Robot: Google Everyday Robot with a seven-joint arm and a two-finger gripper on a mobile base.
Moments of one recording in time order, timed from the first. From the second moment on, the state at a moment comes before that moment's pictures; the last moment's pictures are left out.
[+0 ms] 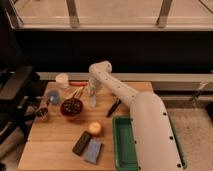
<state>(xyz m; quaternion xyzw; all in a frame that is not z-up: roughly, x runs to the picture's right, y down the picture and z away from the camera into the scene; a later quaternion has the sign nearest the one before) -0.076 0.036 0.985 -0.07 -0.31 -0.73 0.60</state>
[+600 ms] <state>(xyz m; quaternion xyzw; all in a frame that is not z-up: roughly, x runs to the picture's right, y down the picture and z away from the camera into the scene) -0.054 0.054 0.962 -0.12 -0.29 -0.73 0.61</state>
